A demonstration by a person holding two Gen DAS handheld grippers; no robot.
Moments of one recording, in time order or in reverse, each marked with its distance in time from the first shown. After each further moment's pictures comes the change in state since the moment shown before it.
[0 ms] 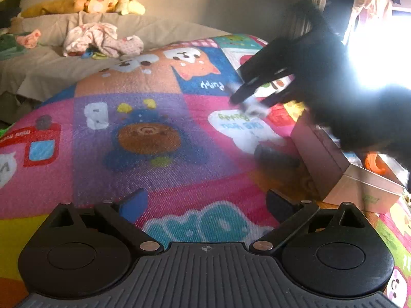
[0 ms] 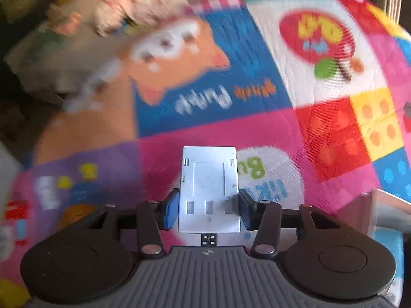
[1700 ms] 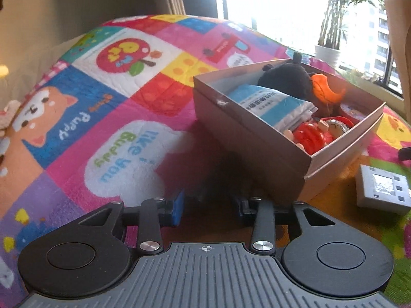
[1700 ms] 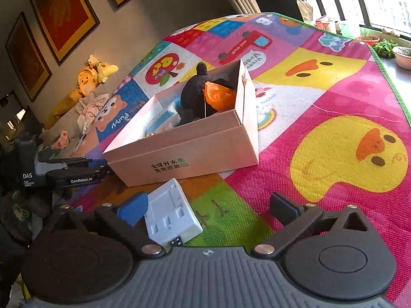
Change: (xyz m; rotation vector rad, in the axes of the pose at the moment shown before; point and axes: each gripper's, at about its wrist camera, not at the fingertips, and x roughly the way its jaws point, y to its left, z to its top) left arm 0.107 -0.113 0.043 0.633 0.145 -0.247; right arm -0.175 -0.168 -0.312 0.466 -0.386 0.025
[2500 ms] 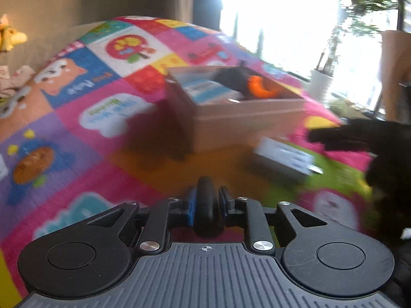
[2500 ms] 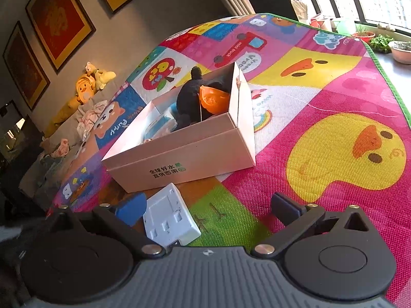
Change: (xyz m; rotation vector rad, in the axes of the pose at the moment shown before) left arm -0.110 -0.073 -0.062 -0.174 -0.037 -0.085; right arm 0.000 -0.004 0.000 0.036 -0.018 -0.003
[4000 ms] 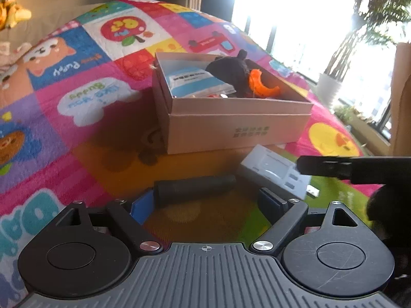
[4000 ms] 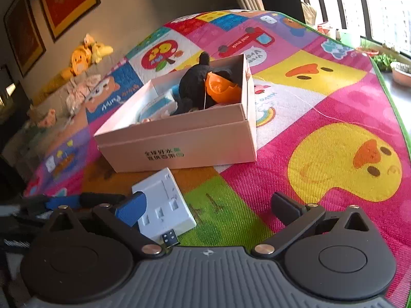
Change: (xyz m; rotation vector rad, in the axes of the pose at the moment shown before) left arm 0.054 -0.022 0.017 -0.106 0.045 0.047; right arm 0.006 0.015 0.000 -0.124 0.056 -0.072
